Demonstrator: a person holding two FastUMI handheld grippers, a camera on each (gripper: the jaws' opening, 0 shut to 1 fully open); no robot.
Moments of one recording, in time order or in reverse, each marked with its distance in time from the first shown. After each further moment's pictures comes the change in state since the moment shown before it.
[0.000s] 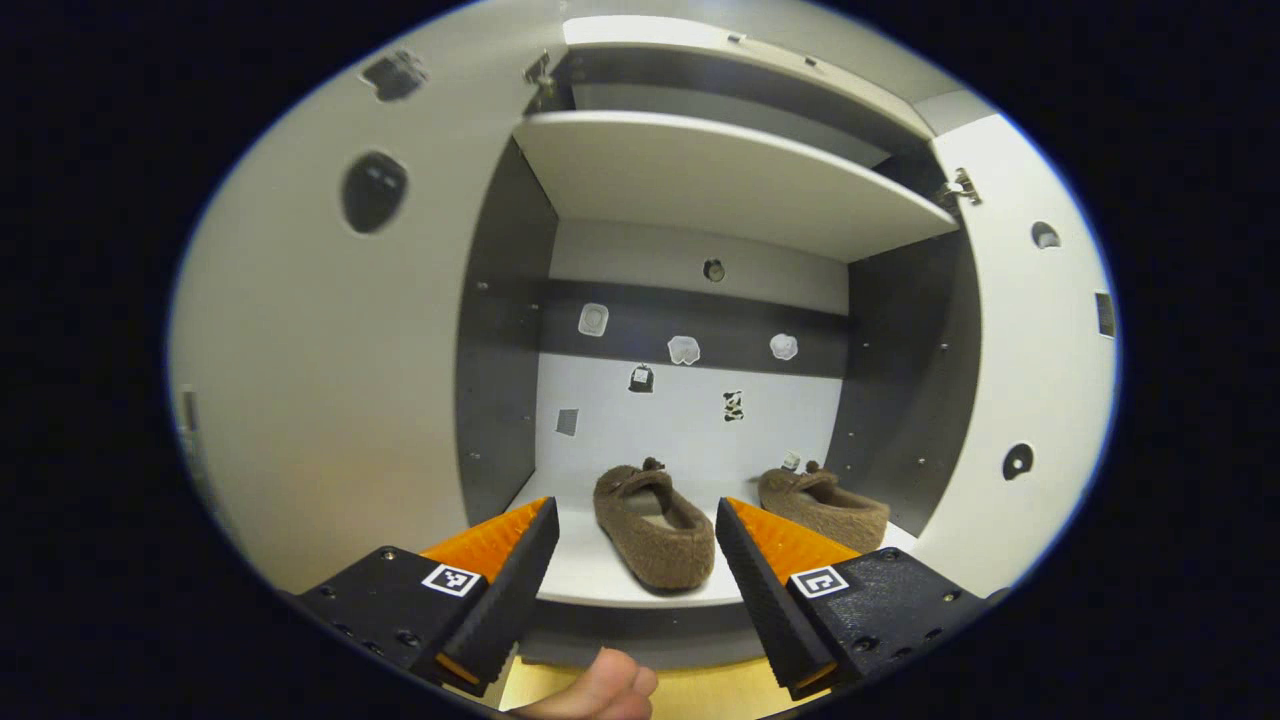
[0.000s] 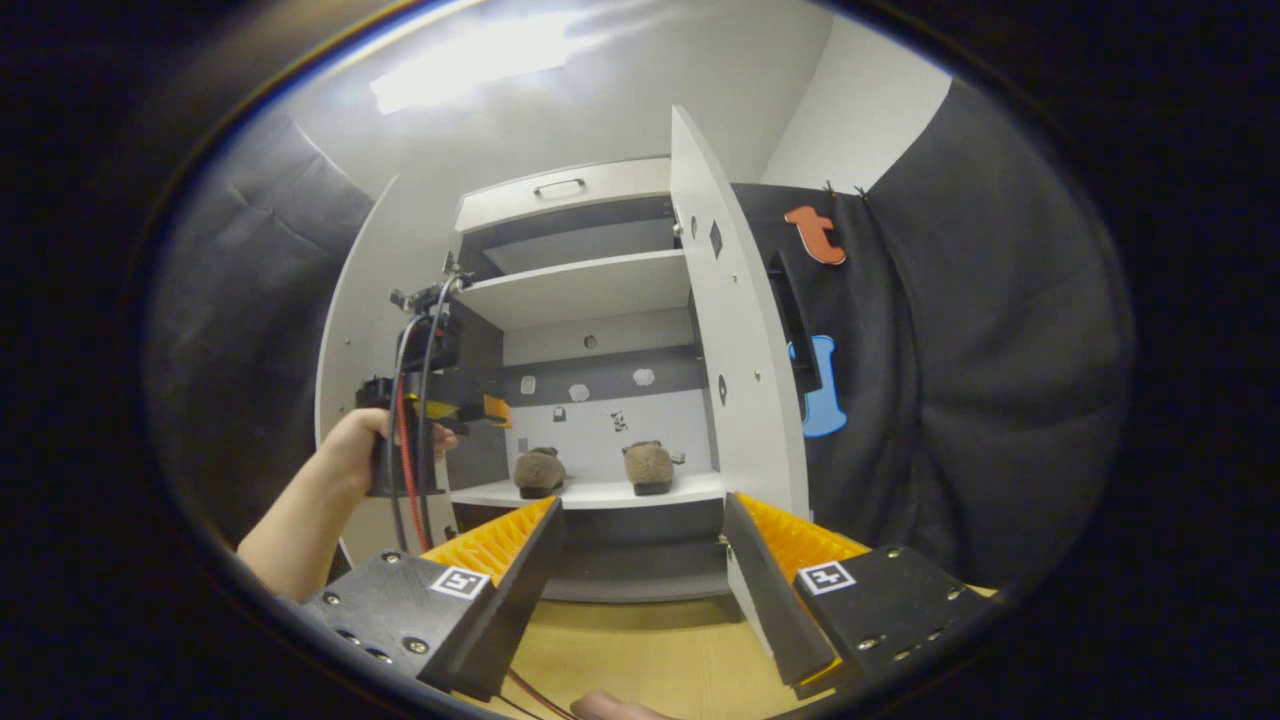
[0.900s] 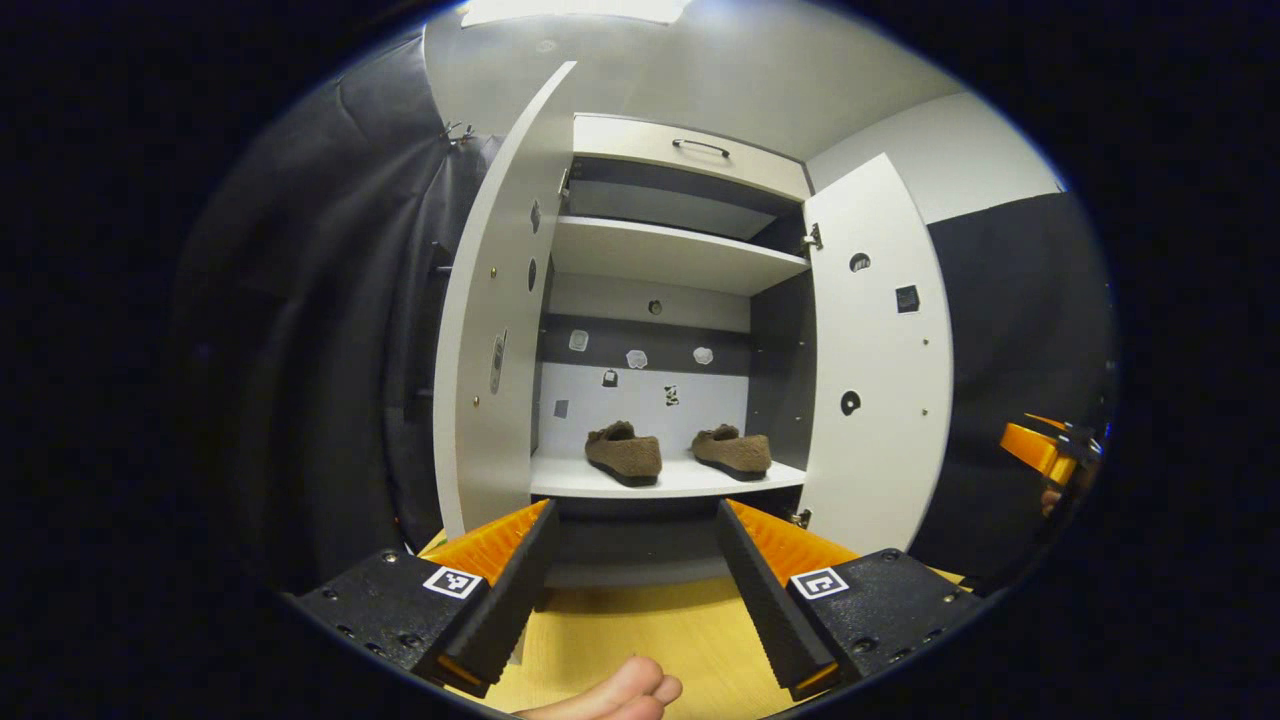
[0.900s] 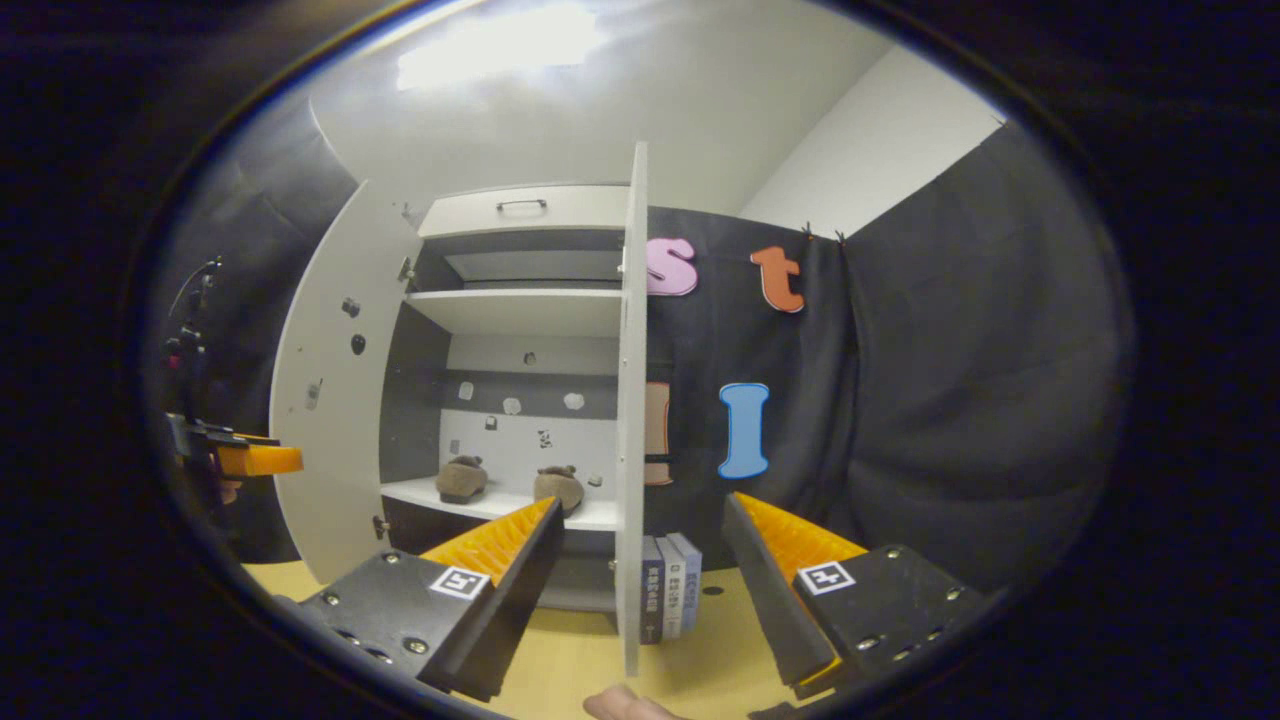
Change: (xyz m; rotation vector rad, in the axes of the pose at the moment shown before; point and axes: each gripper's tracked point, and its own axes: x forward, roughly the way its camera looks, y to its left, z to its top) left arm -0.231 -0.002 -0.050 0.003 -0.093 -0.149; right arm -0.007 -0.118 0.097 -0.175 -0.009 -0.090
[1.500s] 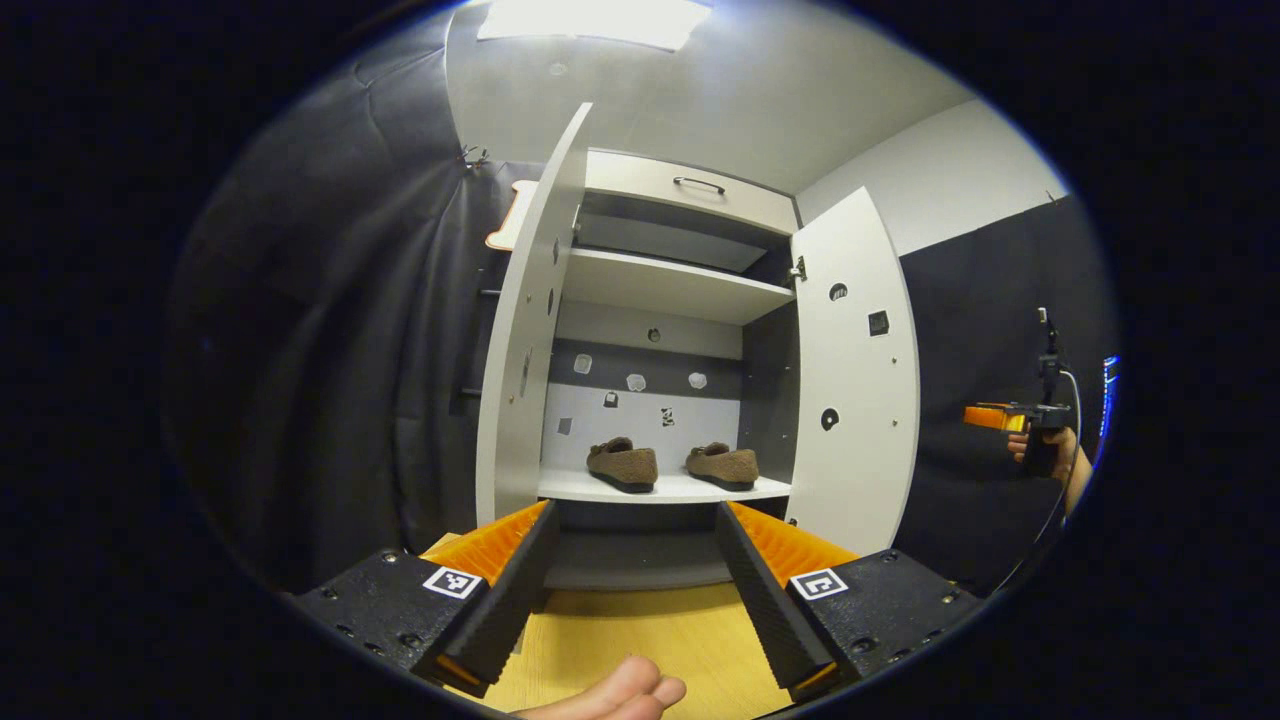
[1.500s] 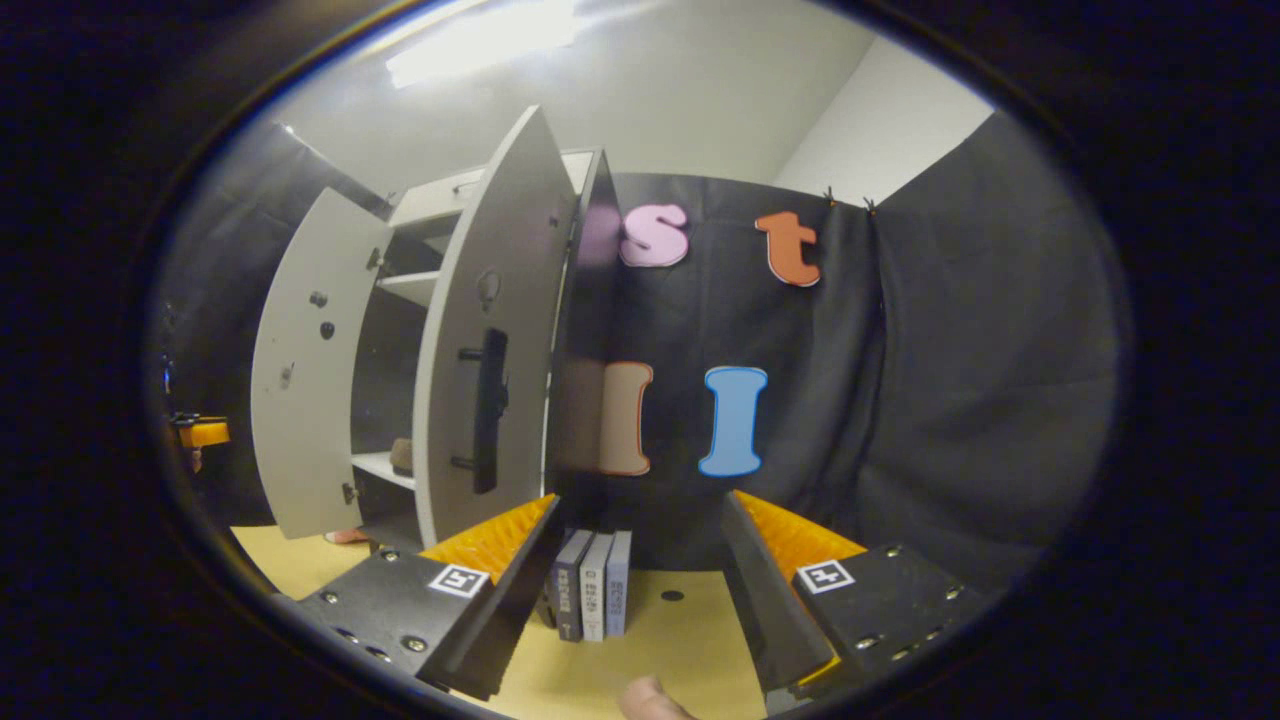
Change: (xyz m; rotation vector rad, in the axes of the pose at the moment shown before) left arm -0.040 -0.001 0.004 0.008 -0.102 -0.006; right arm 0.111 -0.162 0.006 0.014 0.037 0.141
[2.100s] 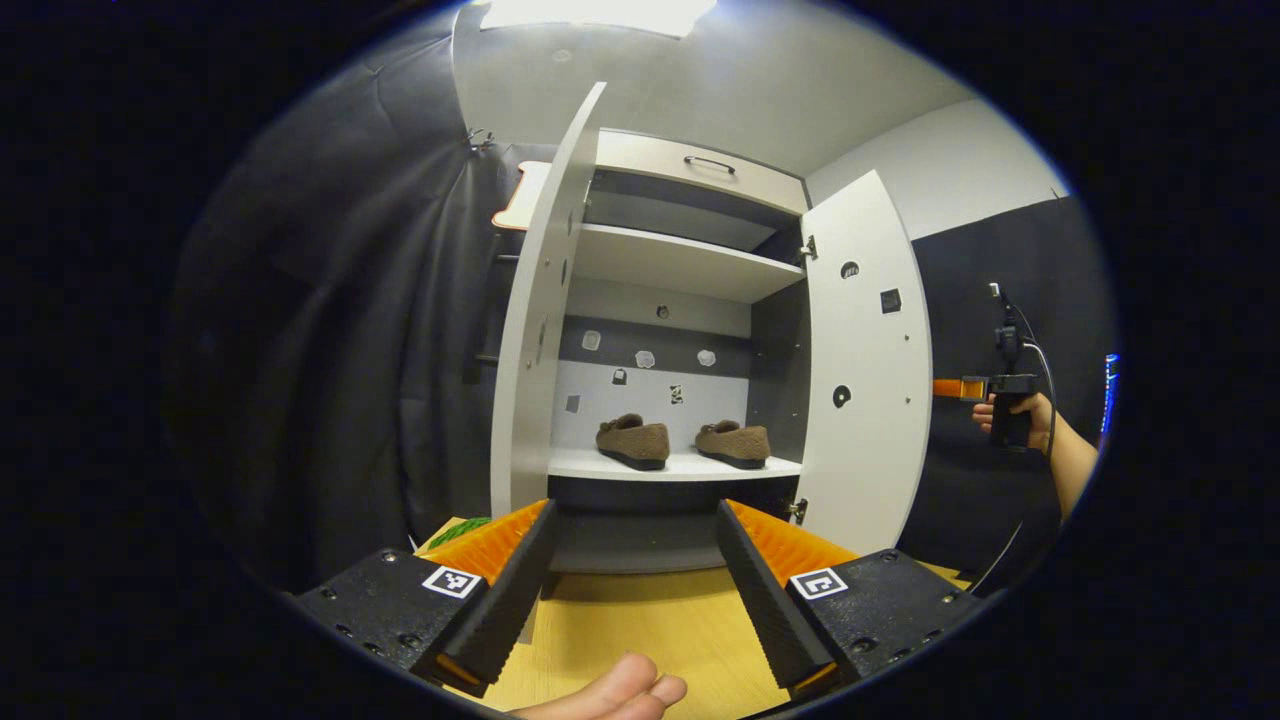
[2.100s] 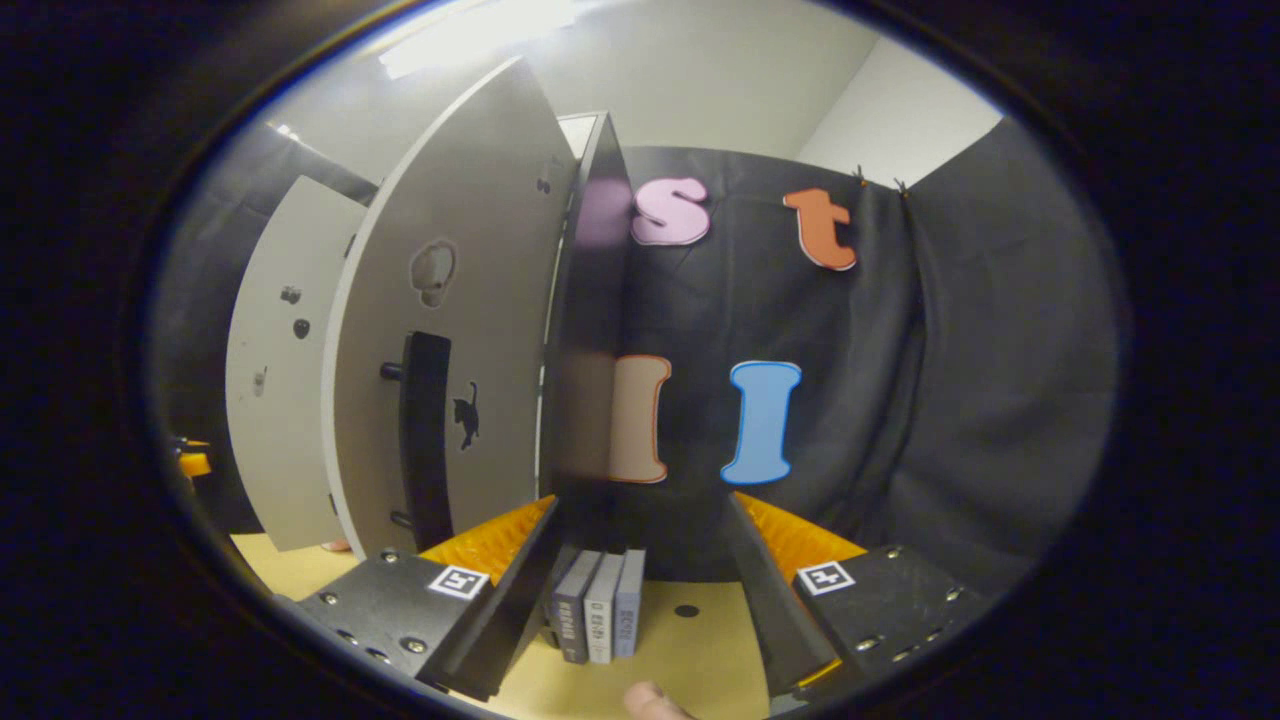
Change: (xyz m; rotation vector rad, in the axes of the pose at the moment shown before) left arm 0.002 0.027 -0.025 -0.010 0.064 0.039; right arm 0.093 0.066 -0.015 0.008 0.134 0.064
